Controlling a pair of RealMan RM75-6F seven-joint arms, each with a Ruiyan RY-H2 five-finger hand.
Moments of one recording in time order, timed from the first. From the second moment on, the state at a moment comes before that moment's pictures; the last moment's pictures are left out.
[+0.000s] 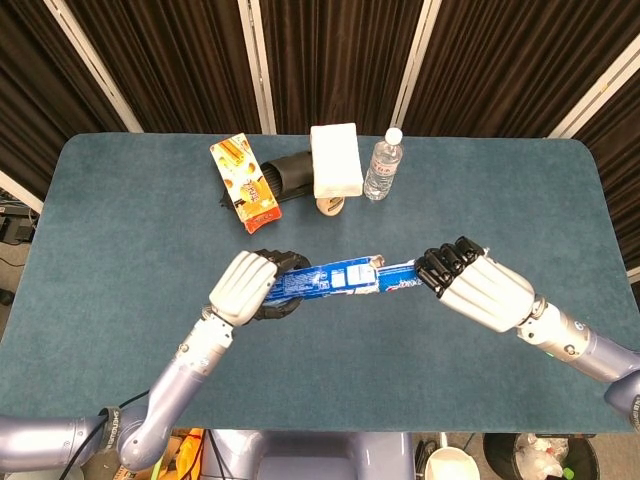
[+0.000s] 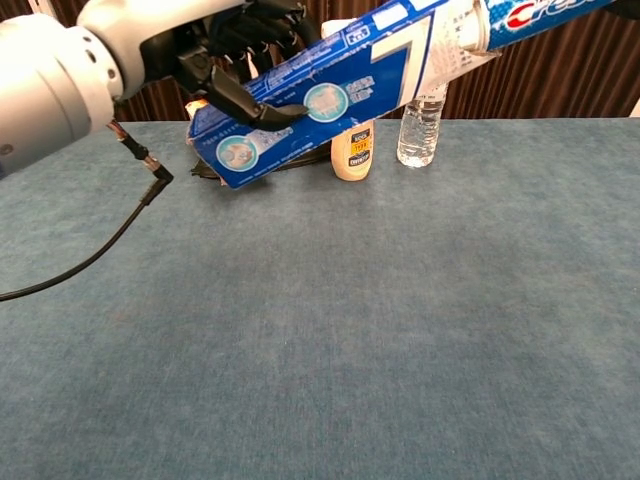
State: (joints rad) left arm -0.75 -1.56 -0.31 -1.90 1.20 1.16 0.39; right arm 0.67 -1.09 0.12 -1.25 -2.08 1.60 -0.25
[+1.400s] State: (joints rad) left arm -0.86 -1.74 -0.36 -1.86 1.08 1.22 0.50; right arm 0.63 -1.12 0.13 -1.20 -2.02 1.71 -0.25
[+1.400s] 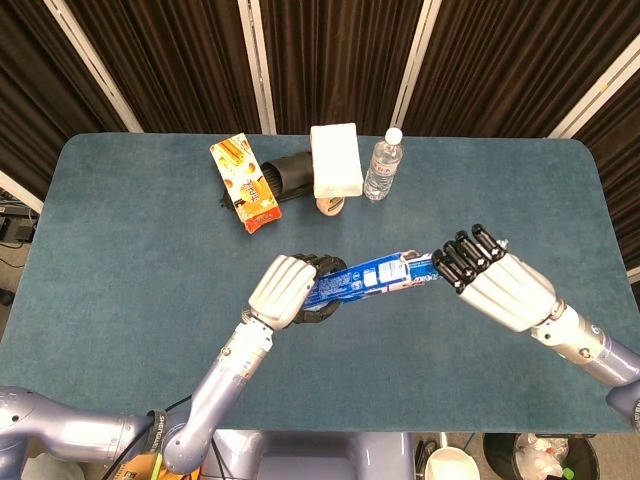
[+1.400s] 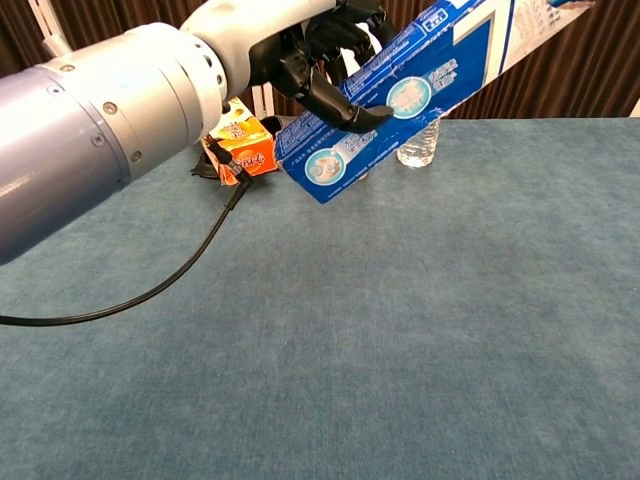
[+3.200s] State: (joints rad) left arm -0.69 -1.80 -0.27 -1.59 1.71 1.72 -0.26; right arm 0.51 -1.23 0.23 -1.16 -1.76 1.80 -0.16
